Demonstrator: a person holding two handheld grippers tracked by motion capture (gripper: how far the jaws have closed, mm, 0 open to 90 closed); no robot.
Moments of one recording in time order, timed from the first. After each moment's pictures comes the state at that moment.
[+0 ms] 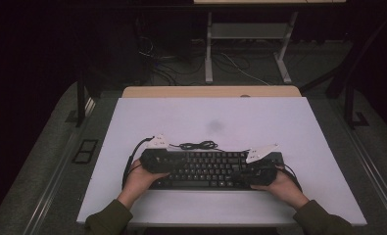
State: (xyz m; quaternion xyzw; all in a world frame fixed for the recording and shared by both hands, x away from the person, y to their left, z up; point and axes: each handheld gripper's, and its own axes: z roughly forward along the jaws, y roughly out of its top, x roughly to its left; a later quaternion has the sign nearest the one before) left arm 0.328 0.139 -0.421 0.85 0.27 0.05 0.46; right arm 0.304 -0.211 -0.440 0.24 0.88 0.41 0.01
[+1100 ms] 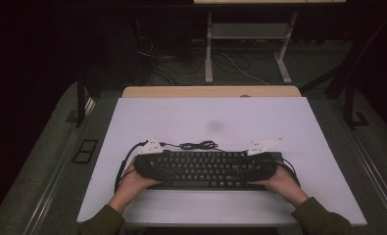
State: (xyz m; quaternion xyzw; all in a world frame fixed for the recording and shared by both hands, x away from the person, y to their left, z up) left arm 0.317 0.152 -0.424 0.84 0.28 0.08 0.45; right arm 0.310 -0.206 -0.421 0.26 0.85 0.45 0.03
